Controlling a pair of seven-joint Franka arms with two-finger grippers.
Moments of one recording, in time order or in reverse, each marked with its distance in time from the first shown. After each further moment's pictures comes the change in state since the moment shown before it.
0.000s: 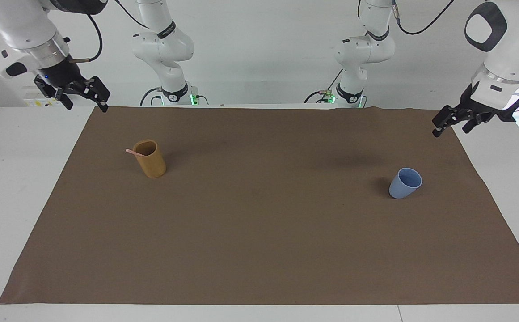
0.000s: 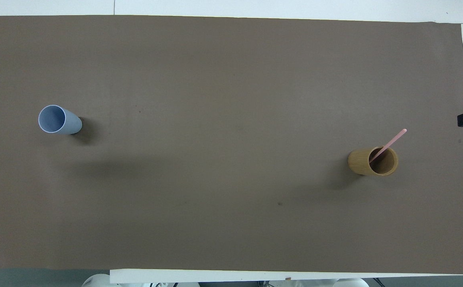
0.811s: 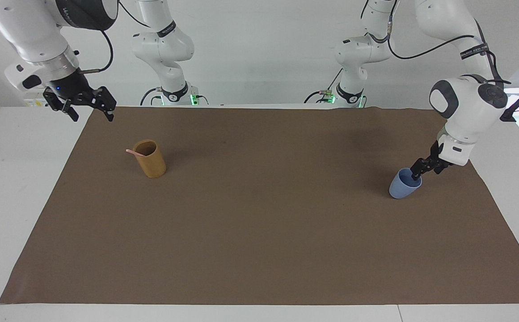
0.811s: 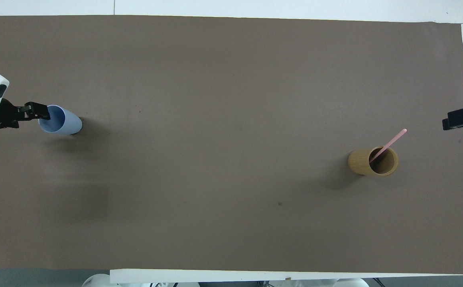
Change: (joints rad) left arm -0.007 0.191 -0.014 -0.216 -0.001 0.364 -0.109; right arm 0.000 -0.072 0.002 -0.190 0.007 0.163 -0.097
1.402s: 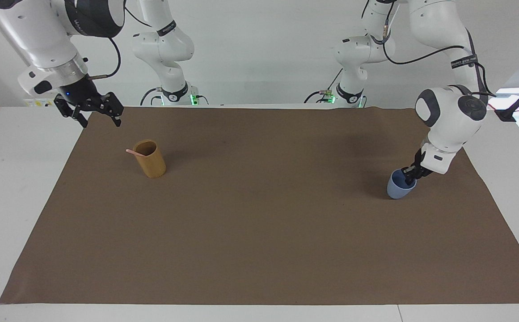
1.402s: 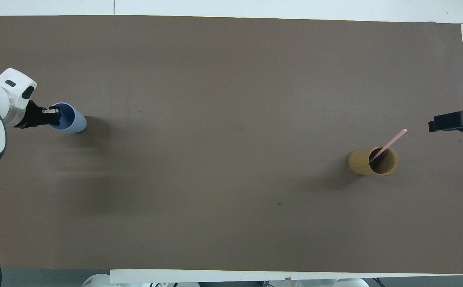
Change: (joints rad) left arm -0.101 0.013 -0.004 -0.014 0.000 0.029 -0.047; right arm 0.004 -0.047 0.001 -0.153 0.041 0.176 0.000
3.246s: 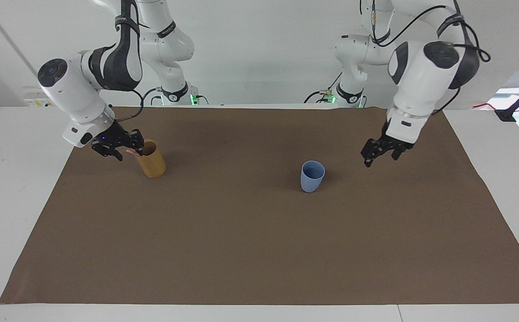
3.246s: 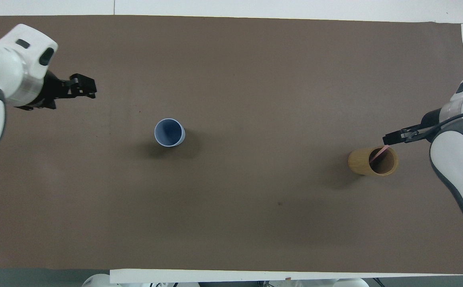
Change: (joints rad) left arm -0.175 -0.103 0.022 0.323 0.001 -0.395 -0.177; right arm 0.003 0.092 0.004 -0.224 0.091 0.198 -0.247
